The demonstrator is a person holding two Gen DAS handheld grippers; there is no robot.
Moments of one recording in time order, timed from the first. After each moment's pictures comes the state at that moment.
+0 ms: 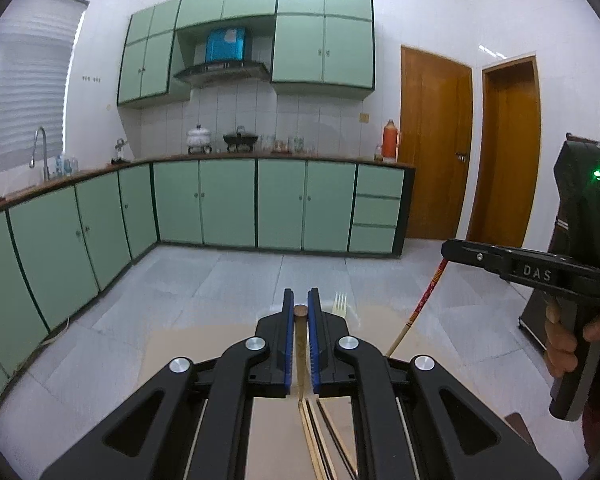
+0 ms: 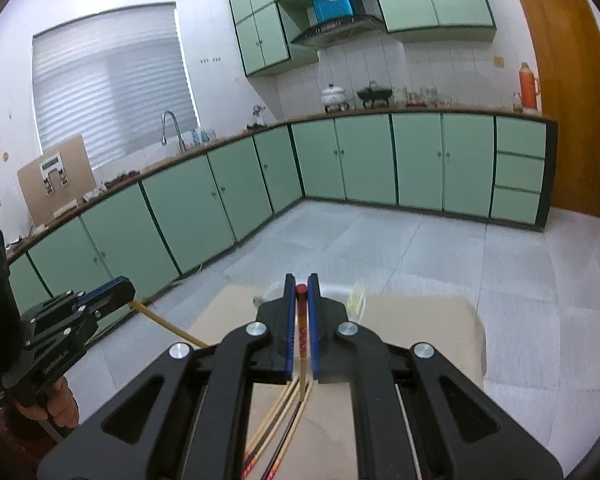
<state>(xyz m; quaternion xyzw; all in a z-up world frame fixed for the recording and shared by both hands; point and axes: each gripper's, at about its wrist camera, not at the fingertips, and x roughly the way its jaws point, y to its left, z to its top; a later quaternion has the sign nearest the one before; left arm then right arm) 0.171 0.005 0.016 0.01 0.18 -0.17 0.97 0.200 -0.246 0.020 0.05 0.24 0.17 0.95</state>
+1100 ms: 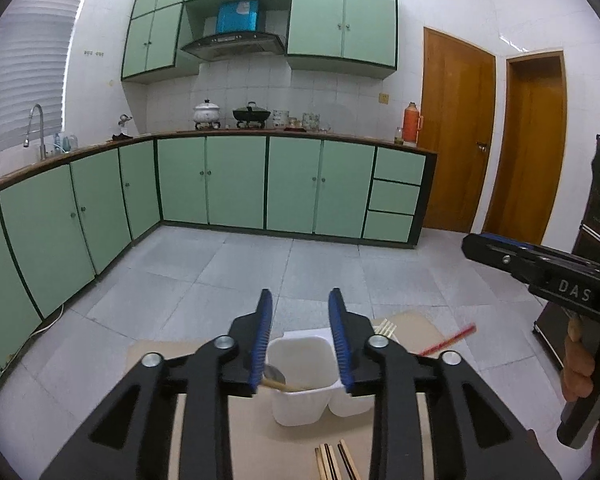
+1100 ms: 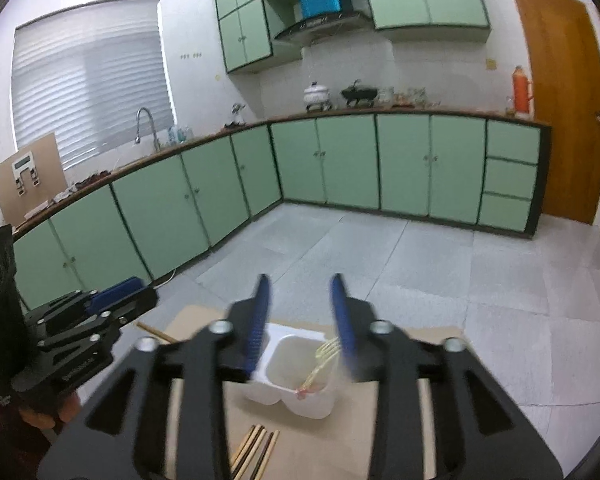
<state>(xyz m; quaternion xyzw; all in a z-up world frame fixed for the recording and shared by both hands) 0.286 -0.011 -0.020 0.00 0.22 -0.15 0.96 0.290 -0.241 -0.005 0.03 0.24 0.13 0.96</state>
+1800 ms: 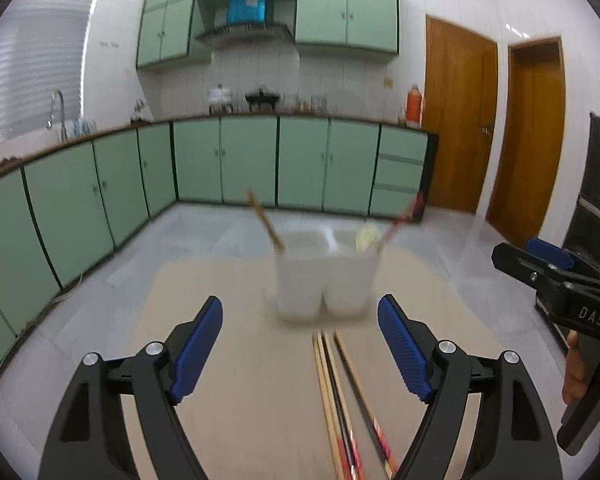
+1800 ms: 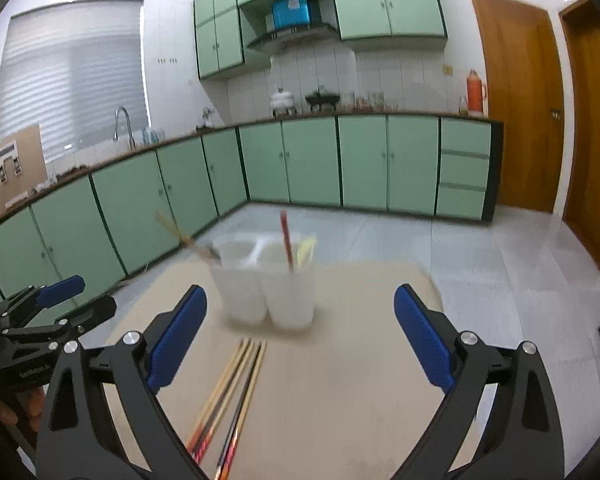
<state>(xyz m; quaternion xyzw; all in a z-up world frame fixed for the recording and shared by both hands) 0.156 0.007 -0.081 0.01 0.26 -0.13 0.96 0.139 -0.243 -0.088 0.03 0.24 0.06 0.97</state>
